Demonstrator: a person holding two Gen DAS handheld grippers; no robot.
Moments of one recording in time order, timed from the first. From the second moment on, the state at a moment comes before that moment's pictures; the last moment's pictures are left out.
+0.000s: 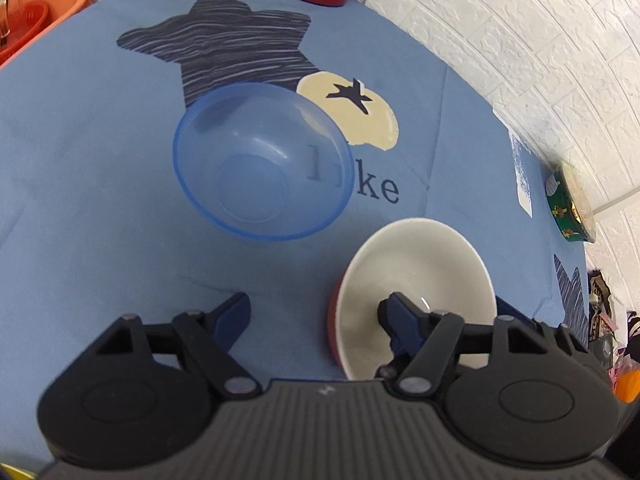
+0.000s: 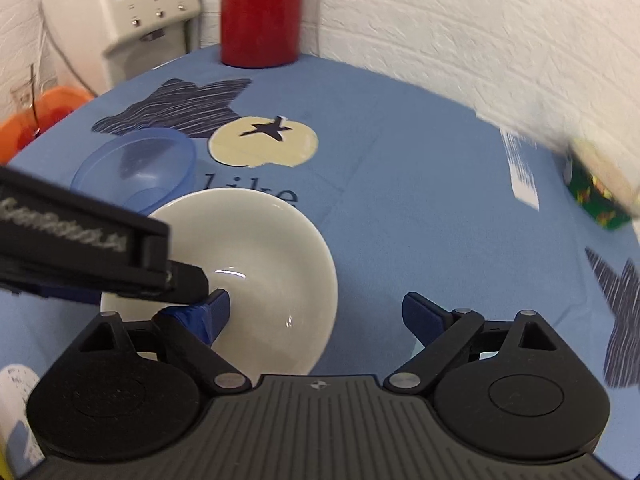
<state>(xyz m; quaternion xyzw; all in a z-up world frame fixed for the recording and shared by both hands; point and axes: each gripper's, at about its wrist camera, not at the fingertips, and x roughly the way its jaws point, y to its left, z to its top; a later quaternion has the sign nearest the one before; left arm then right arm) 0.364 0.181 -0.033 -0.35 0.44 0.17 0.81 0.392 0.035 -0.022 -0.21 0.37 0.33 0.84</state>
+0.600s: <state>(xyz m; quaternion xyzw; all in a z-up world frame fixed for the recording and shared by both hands) 0.334 0.153 -0.011 -0.28 0.45 0.06 0.85 0.348 0.011 -0.002 -0.13 0.40 0.36 0.83</state>
